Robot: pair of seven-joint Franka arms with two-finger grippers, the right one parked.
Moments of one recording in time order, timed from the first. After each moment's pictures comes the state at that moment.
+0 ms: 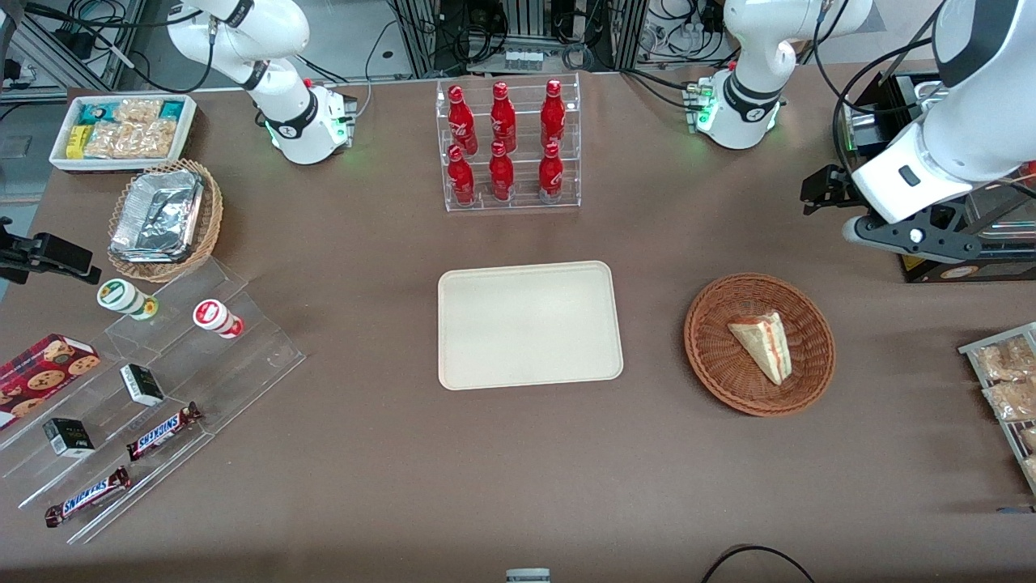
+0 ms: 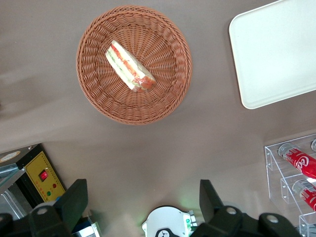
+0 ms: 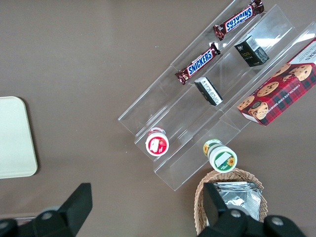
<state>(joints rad) -0.04 0.01 -0.12 -1.59 0.00 1.41 0.09</state>
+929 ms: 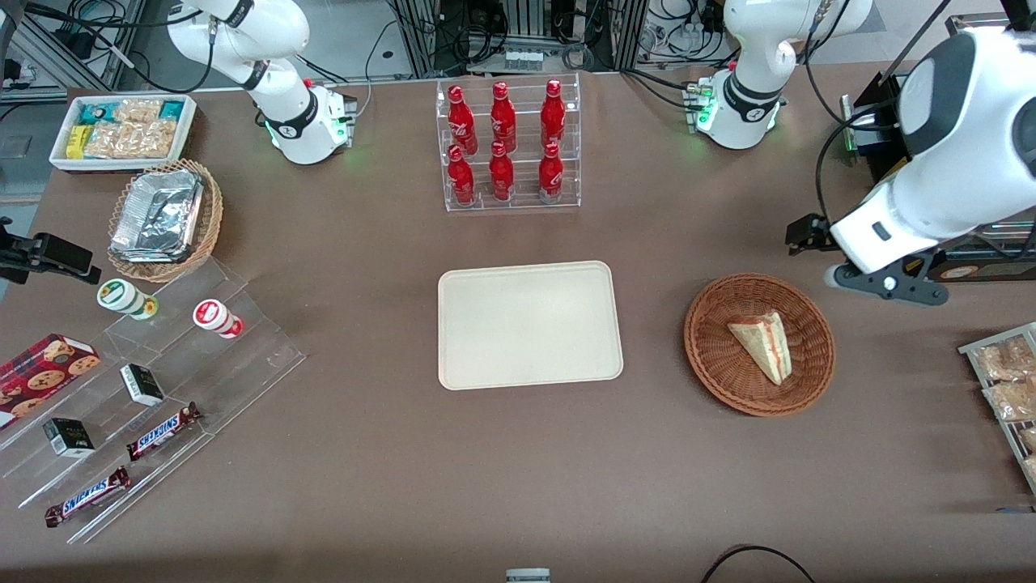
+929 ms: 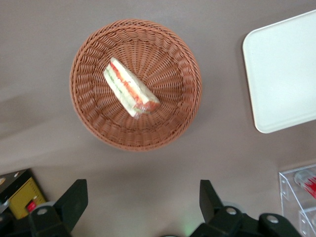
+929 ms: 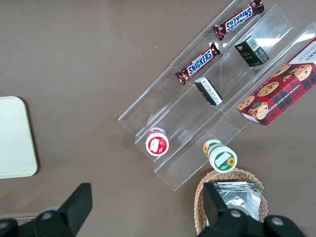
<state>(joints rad) -0.04 0.07 -0.12 -1.76 0.00 1.67 0.10</state>
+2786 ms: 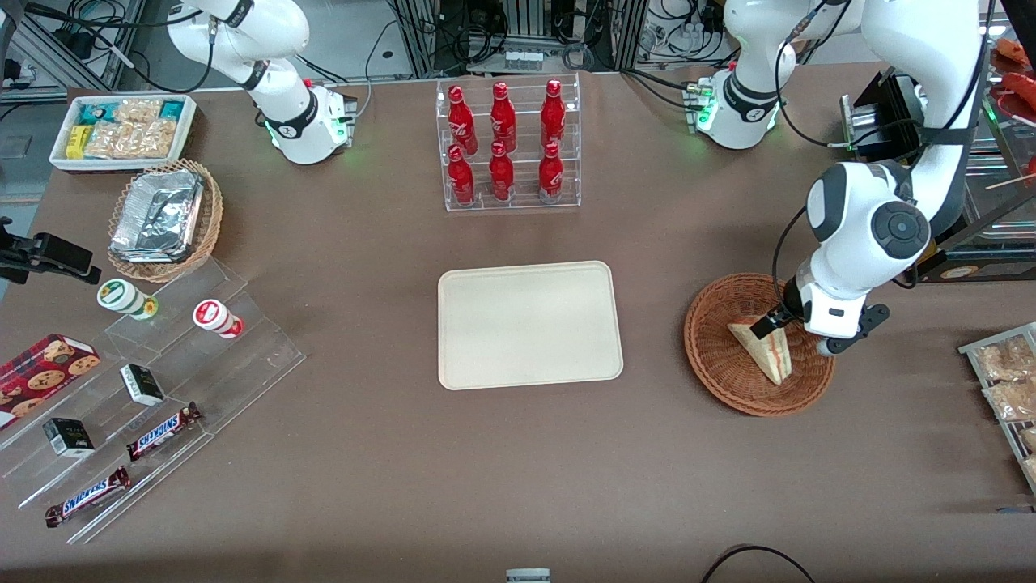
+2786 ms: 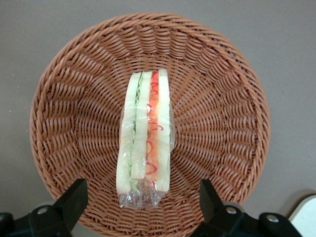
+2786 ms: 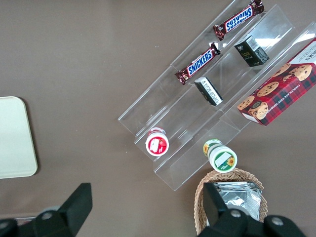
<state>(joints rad) 0.00 0.19 -0.11 -2.18 0.00 2.37 -0.68</state>
